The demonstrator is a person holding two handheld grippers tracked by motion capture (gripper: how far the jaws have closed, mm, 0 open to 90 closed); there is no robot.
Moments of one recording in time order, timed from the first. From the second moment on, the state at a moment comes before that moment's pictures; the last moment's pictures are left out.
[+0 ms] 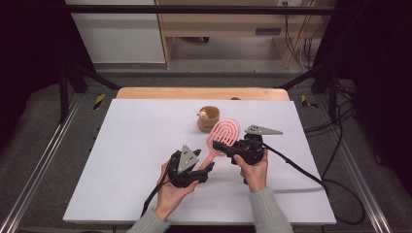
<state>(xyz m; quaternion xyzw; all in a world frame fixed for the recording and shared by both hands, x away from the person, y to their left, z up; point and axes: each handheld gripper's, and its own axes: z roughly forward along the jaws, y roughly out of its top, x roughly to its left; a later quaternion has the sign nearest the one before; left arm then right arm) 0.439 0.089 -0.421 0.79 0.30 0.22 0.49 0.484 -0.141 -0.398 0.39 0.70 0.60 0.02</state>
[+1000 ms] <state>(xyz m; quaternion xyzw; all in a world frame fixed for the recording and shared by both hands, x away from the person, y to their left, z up) 0.456 0.171 -0.397 0.77 0.31 0.16 0.54 0.488 -0.152 -0.386 0.40 0.69 0.60 0.06</state>
